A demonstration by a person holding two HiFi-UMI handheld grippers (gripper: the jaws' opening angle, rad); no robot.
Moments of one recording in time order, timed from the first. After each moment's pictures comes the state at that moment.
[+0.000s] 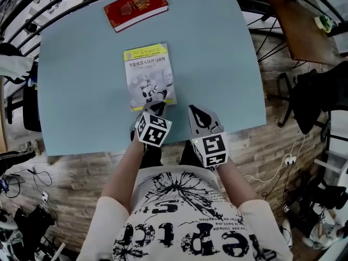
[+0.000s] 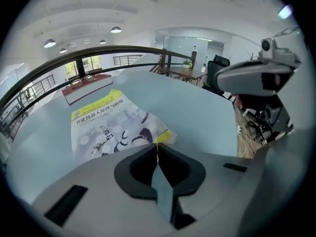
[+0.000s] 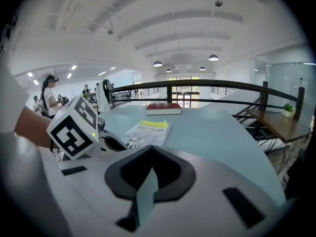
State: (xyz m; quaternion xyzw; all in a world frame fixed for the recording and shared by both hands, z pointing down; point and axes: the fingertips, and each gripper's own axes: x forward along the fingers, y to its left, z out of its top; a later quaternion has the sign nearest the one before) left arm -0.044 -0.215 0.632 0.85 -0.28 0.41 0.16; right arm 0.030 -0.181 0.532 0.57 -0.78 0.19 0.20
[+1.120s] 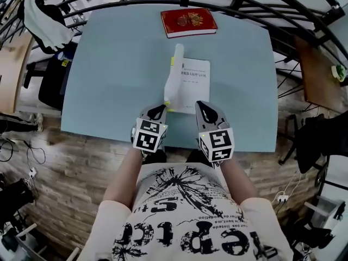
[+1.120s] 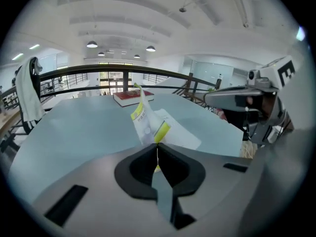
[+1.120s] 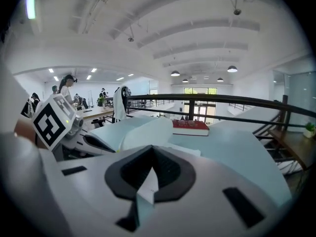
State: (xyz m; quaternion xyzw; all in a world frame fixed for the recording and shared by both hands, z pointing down) left arm -0.191 -0.231 0.554 0.84 -0.42 0.28 0.22; right arm -0.082 -0.232 0.480 0.50 -0.84 0.12 0.19
